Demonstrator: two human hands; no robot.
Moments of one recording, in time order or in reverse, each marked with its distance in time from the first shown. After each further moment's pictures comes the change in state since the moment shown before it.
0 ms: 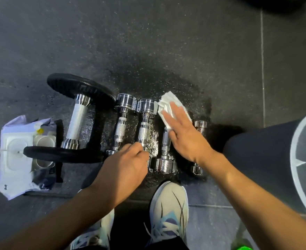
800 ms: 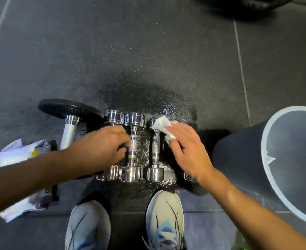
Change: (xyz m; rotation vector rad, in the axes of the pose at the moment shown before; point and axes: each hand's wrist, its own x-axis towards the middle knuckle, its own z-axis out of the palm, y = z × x) left_hand 0.063 -0.030 -0.086 0.080 -0.241 0.143; right_hand -0.041 0.003 -0.010 0.199 0.436 0.059
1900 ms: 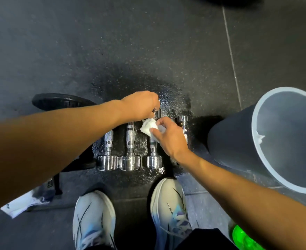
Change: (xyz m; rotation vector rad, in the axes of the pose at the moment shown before) left_hand 0.140 0.018 0.002 0.094 -0.103 0.140; right_hand 0.016 -0.021 0.041 0.255 -0.061 0.472
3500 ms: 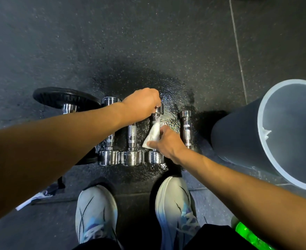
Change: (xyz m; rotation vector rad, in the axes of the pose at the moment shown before) left_hand -0.003 0.002 0.021 -0.010 0.139 -0.008; right_hand -0.009 0.002 0.014 0.032 -0.301 0.303
